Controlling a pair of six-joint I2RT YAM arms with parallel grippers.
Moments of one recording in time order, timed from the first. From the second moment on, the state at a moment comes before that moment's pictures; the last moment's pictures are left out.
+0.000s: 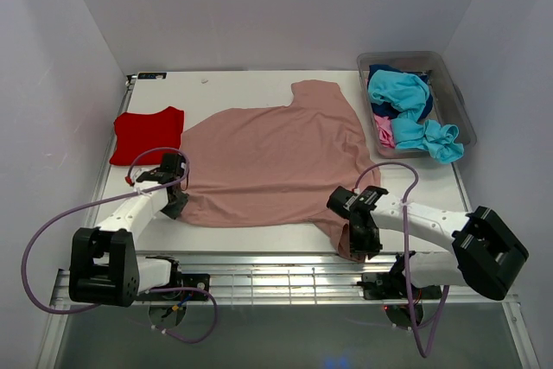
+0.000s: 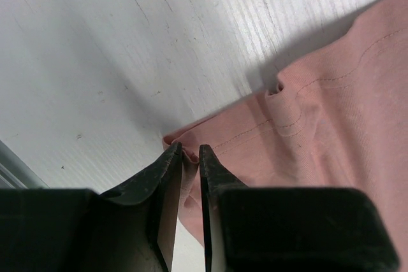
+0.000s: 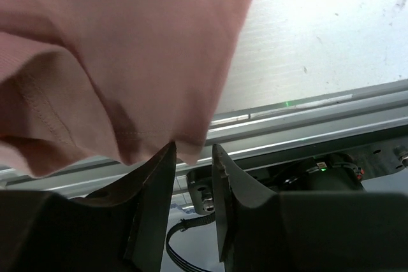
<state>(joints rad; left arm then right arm) -0.10 1.24 0.65 -0.74 -0.40 -1.12 0.86 1.25 0.62 -1.03 0.14 0.89</state>
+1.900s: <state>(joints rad) -0.03 1.13 0.81 -0.72 -0.34 -0.88 0.72 1.51 1.34 -1.25 0.55 0.63</state>
